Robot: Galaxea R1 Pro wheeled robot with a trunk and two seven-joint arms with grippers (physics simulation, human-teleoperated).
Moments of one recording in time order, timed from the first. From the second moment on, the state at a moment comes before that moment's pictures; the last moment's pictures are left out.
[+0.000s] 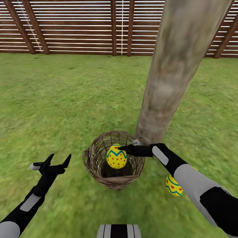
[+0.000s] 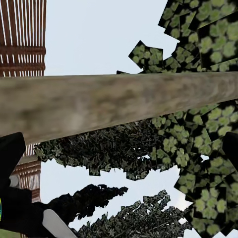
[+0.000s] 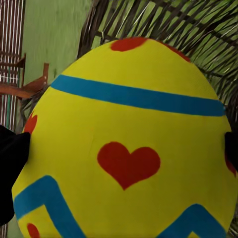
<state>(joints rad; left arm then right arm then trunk) -0.54 0.32 -0.14 -0.63 1.38 0.61 -1.55 -1.04 -0.07 0.56 -0.54 -0.91 0.72 0.65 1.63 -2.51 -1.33</state>
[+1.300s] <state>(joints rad) -0.55 0.40 -0.05 -1.11 0.98 0.61 -1.01 -1.02 -0.09 0.55 -0.55 -0.92 0.72 0.65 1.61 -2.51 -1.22</state>
